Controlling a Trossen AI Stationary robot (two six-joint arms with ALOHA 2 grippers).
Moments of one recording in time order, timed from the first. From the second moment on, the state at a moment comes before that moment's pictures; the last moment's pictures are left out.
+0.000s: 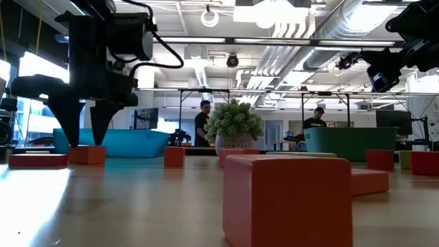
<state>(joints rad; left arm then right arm) 0.12 1.47 0.78 -0.87 -0.09 0.37 0.24 0.01 0.01 0.02 0.02 0.34</state>
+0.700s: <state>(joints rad) 0.12 1.59 0.79 -0.87 -0.09 0.30 0.24 0.01 0.01 0.02 0.02 0.34</state>
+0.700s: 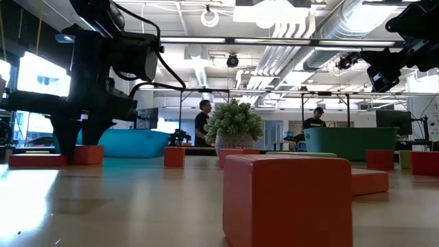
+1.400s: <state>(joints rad) 0.29 1.59 1.14 -1.05 -0.32 0.17 0.24 0.01 0.01 0.02 0.02 0.34</state>
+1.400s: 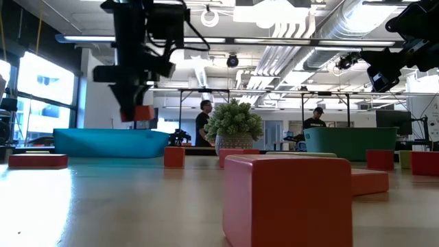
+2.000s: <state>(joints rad) 0.79 1.59 1.25 -1.05 -0.29 0.32 0.24 0.01 0.01 0.02 0.02 0.34</state>
